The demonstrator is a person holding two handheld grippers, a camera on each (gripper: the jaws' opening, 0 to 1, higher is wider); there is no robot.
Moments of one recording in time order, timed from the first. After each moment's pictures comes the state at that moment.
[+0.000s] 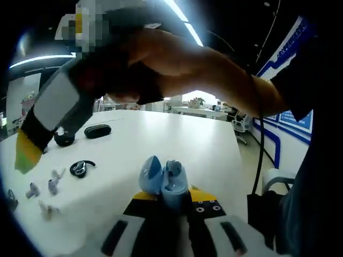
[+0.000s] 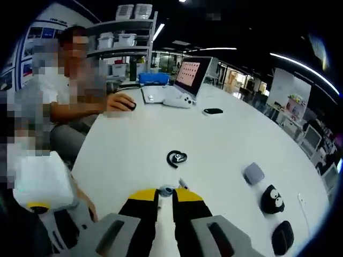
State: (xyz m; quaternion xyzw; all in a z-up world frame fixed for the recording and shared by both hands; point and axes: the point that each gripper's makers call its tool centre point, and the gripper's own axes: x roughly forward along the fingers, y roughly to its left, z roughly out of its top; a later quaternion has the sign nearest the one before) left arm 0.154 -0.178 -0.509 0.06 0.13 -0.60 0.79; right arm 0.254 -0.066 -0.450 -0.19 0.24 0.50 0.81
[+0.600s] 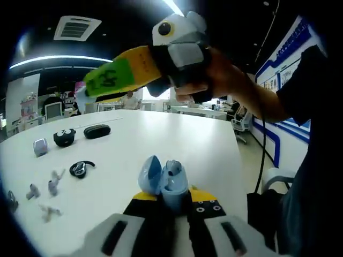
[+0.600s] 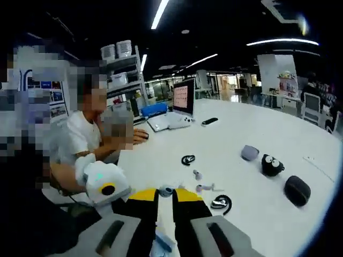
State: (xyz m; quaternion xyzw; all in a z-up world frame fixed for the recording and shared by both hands) left arm 0.153 -0.178 -0.509 0.06 0.13 -0.60 0.79; right arm 0.190 -0.132 -0.414 -0.01 0.22 0.53 0.82
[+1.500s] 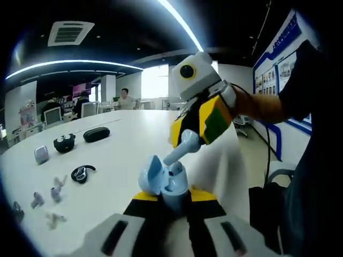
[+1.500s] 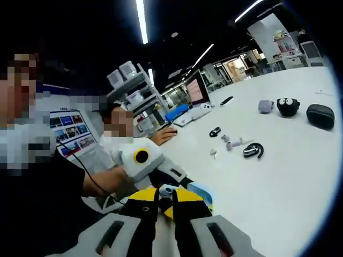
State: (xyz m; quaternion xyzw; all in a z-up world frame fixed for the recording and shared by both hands) left arm 0.151 -0.179 -0.508 0.10 0.12 -0.60 0.79; right arm 0.129 -0.148 -0.450 0.16 0.27 0.60 0.73
